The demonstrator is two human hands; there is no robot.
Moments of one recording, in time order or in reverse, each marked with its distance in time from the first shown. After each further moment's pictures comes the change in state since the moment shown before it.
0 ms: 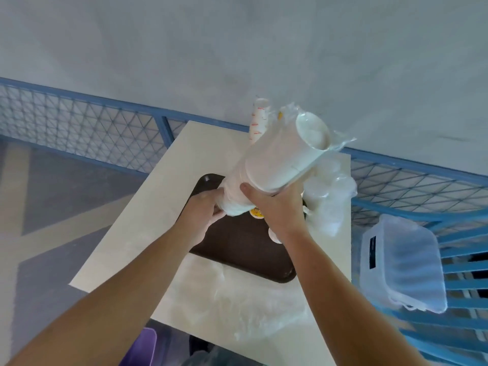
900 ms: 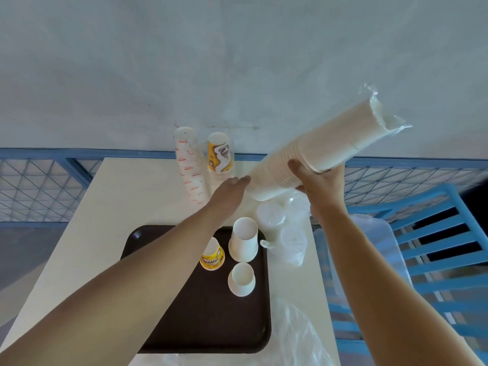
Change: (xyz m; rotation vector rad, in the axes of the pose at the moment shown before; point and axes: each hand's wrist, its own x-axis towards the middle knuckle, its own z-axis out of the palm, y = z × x) left_hand 0.144 0.070 0.215 0.571 -0.350 0.048; right_hand 0.183 0.077 -0.161 0.191 0.457 0.022
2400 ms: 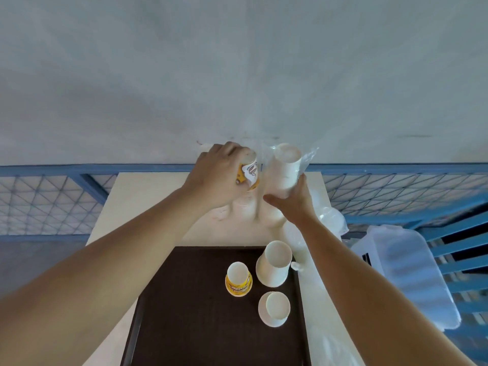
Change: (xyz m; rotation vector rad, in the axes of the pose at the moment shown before) left_hand 0.033 0.040 -0.115 0.981 0.262 0.781; right_hand 0.035 0.091 0.108 -0.559 -0.151 0.166
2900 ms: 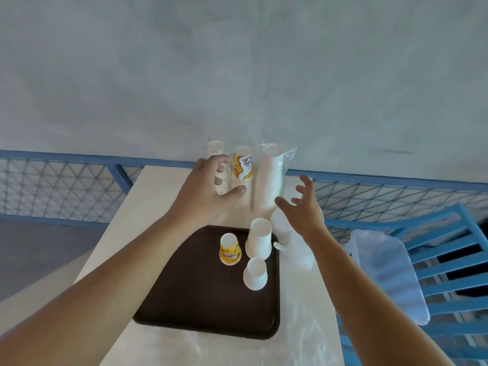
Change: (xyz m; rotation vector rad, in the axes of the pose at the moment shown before) left_hand -0.148 0.104 -0.065 -0.479 0.214 -0.292; right_hand -0.142 -0.030 -0.105 0.100 -0.070 -0.117
